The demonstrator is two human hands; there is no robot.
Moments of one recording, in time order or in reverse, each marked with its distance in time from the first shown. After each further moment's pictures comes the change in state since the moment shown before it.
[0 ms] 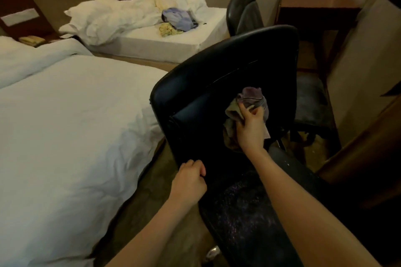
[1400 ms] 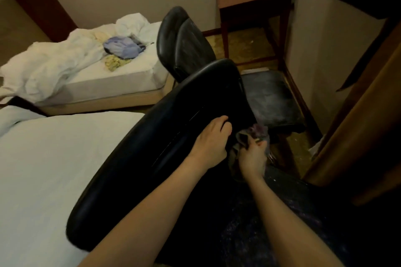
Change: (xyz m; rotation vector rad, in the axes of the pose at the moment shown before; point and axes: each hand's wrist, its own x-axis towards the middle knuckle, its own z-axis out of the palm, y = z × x) left_hand 0.230 0.184 -0.037 0.305 -0.103 0.696; right_hand 0.090 0.114 -0.020 0.165 0.044 0.696
